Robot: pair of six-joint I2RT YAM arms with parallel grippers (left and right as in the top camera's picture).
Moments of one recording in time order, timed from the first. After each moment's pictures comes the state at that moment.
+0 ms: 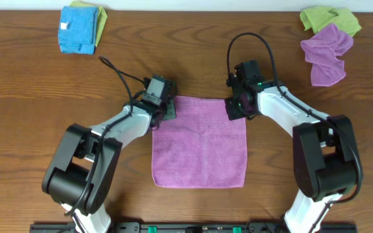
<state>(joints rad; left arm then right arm) -0.41 1.87 0.98 -0.18 -0.02 -0.56 0.28 1.95 1.18 -0.54 -0.07 0.05</state>
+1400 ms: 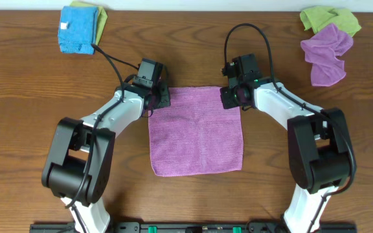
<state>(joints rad) -0.34 1.91 1.14 -0.33 0.06 -0.46 0.28 2.00 1.23 -0.41 -0.09 0.05</state>
